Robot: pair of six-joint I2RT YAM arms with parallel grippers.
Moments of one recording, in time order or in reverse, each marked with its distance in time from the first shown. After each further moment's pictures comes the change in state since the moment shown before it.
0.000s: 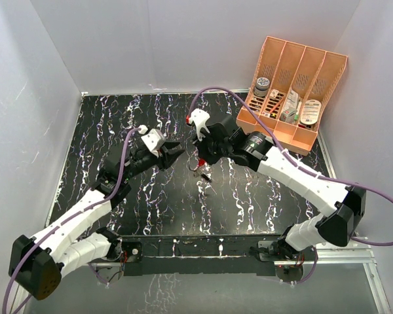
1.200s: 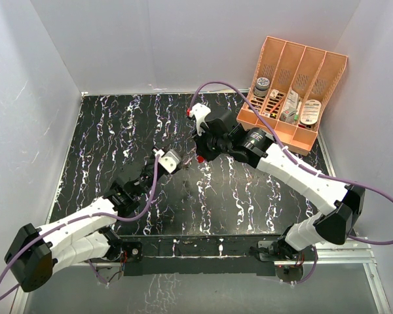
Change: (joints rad) left arm -0.248 -0.011 -0.180 0.259 -0.495 0.439; right arm 0.000 0.028 0.080 -0.037 0.004 0.087
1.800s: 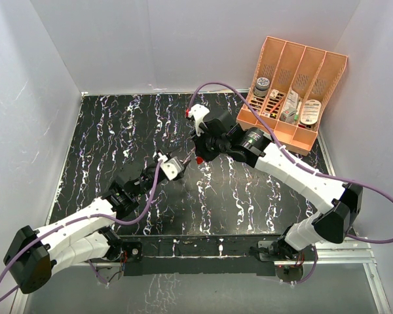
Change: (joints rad) left arm 0.000 -0.029 0.008 -0.074 0.179 0.020; right arm 0.000 0.014 0.000 0.001 -0.009 0.010
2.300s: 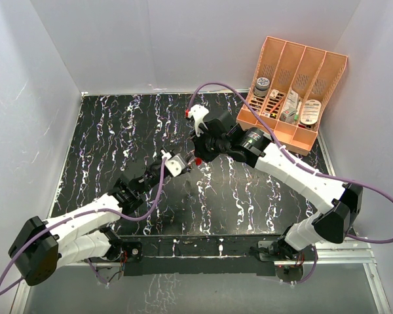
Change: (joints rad) left arm 0.000 0.090 0.005 0.097 -0.034 0.018; right arm 0.000 0.000 0.000 0.000 -0.023 0.005
